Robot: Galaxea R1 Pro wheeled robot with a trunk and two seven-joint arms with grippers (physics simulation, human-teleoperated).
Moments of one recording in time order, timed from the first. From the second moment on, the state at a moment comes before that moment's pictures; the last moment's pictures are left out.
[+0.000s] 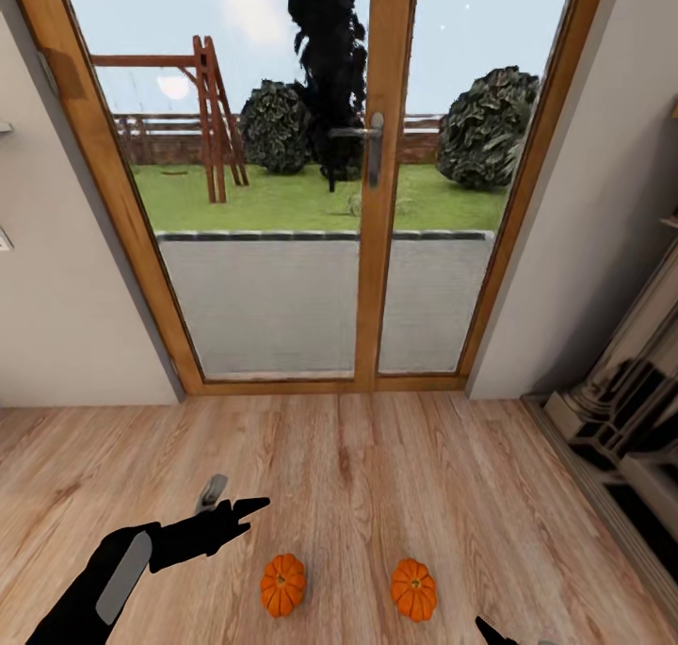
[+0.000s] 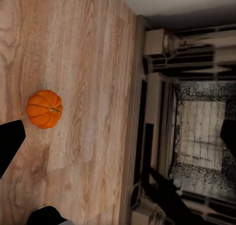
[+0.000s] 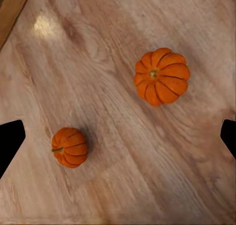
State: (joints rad) left arm -0.39 0.16 0.08 -0.88 0.60 0.84 -0.67; right arm -0.23 -0.17 -0.14 -0.29 -0.73 -0.01 0.59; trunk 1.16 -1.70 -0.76
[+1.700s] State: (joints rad) left arm -0.39 0.16 0.08 -0.88 0.61 0.84 -0.67; right arm -0.36 -0.17 -0.23 -0.24 -0.83 0.09 0.58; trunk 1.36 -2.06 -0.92
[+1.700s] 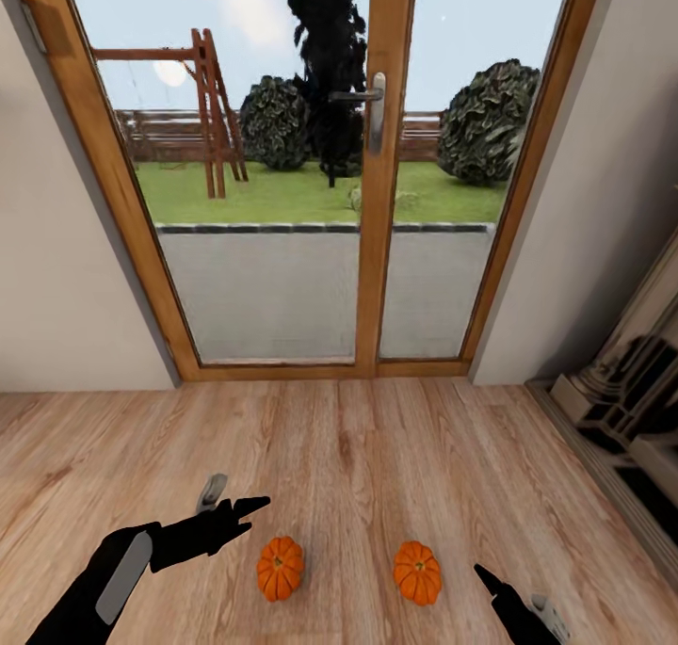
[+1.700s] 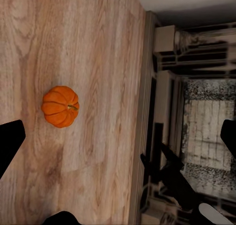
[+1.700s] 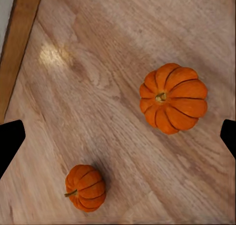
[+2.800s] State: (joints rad) left arm -0.39 0.15 0.08 -0.88 0.61 0.84 -0.68; right arm -0.36 -0.17 -0.23 -0.21 -0.83 0.06 0.58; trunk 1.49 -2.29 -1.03
